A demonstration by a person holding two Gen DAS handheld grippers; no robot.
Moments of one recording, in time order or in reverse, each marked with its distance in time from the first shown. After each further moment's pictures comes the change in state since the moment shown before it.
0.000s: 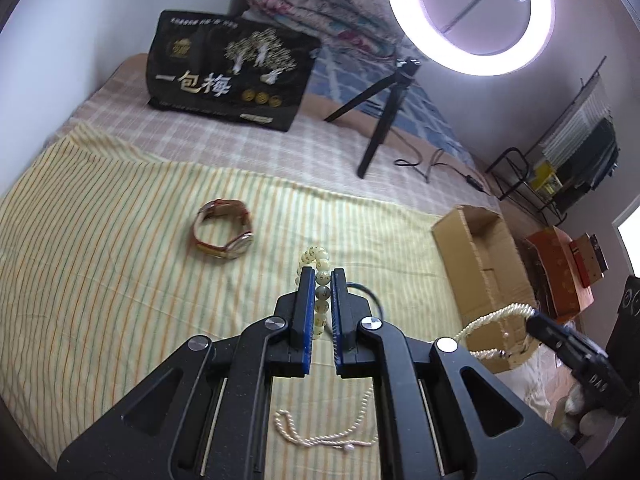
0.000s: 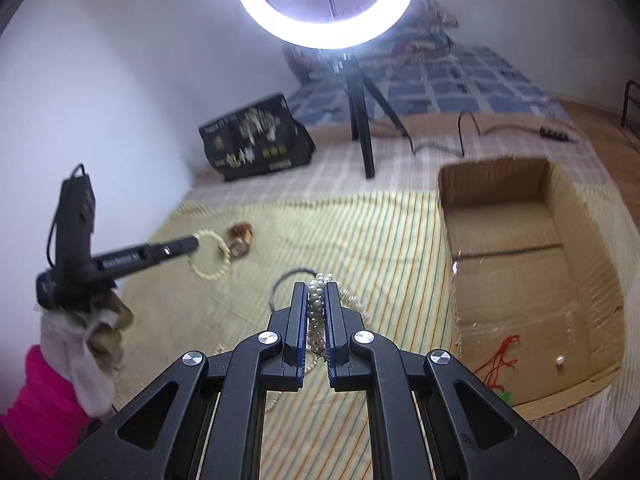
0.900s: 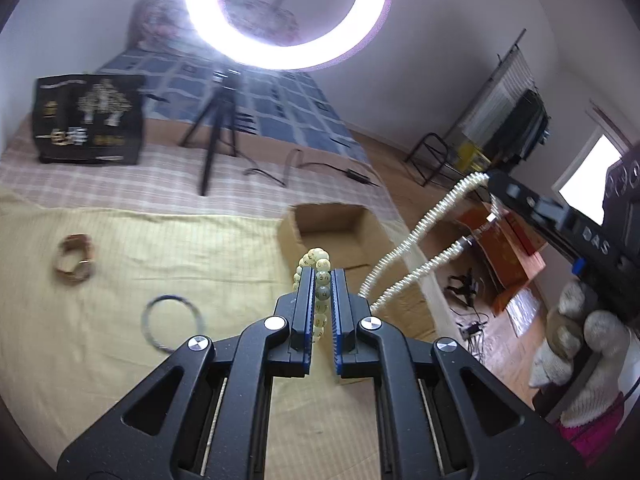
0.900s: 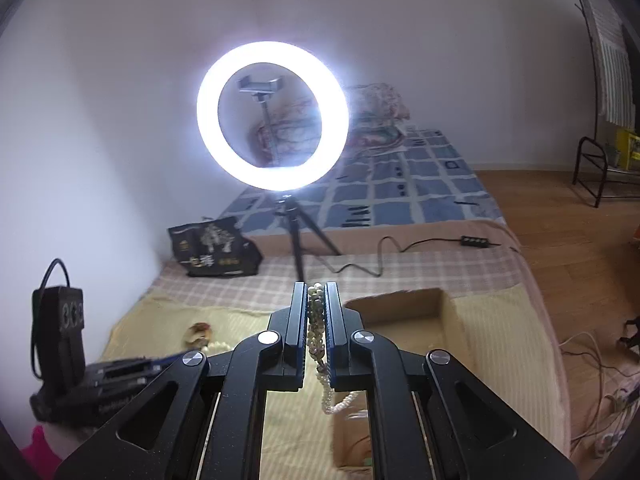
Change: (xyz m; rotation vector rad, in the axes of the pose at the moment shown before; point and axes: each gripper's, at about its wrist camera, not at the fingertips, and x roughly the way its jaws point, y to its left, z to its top) left arm -0.017 -0.162 -0.009 0.157 -0.024 -0.243; right arm -0.106 -0.042 0.085 -0.019 -0.241 -0.164
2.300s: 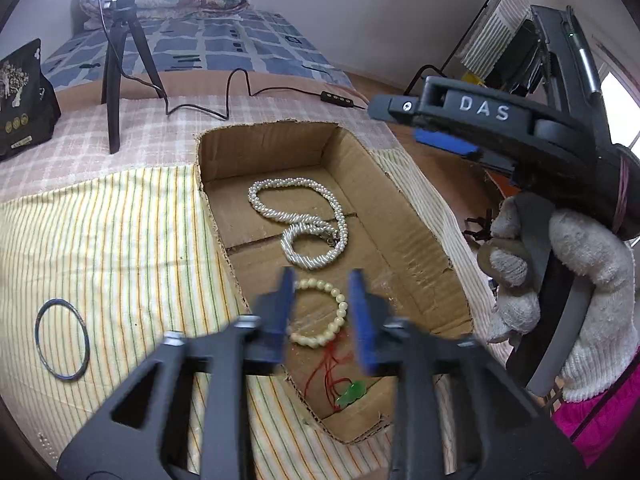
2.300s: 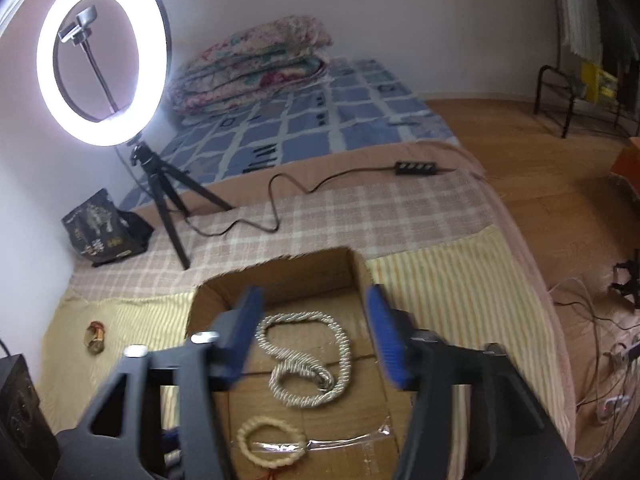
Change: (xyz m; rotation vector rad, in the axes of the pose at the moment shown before) left arm 0.147 -0.058 -0.036 0.126 0.178 0.045; right arm 0.115 -0.120 -0.028 0.148 0.178 -0.162
